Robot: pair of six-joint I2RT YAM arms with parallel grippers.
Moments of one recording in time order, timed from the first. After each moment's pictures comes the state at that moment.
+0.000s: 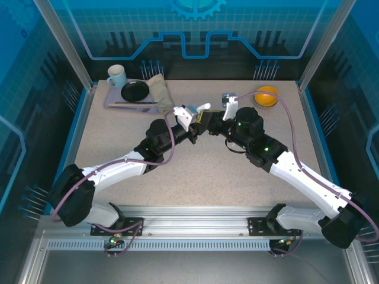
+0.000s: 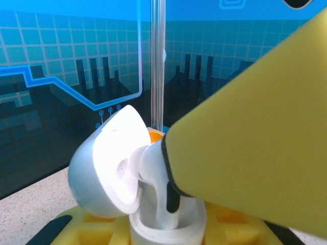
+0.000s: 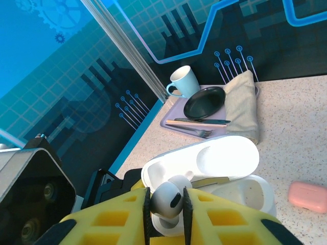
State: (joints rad) left arm -0.69 1.42 0.85 0.64 0.17 -0.04; right arm 0.71 1.16 1.06 -0.10 -0.02 0.58
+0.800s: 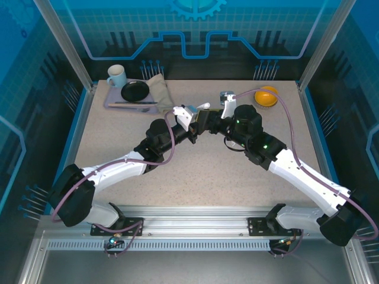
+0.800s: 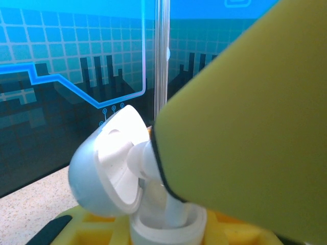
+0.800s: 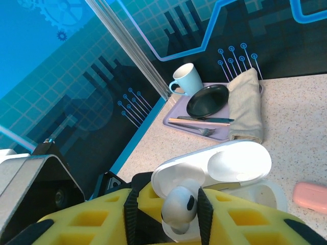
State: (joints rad) left arm -0.69 1.42 0.85 0.63 0.15 -0.04; right arm 0.71 1.18 1.10 -0.12 -0.03 0.58
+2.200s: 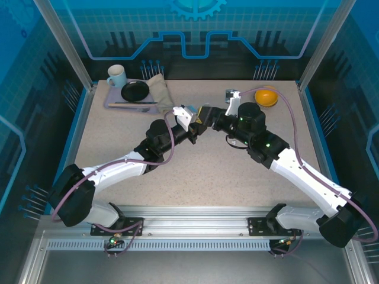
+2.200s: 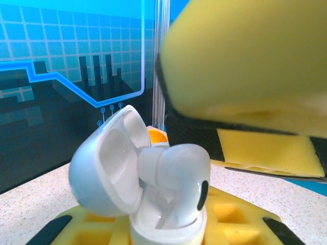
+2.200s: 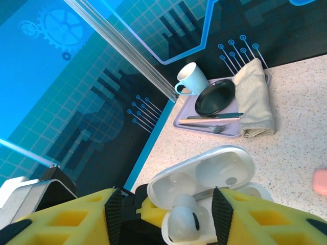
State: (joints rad) left arm -0.69 1.41 0.84 0.64 0.15 -0.06; right arm 0.67 1.17 1.10 -0.13 -0.07 0.73
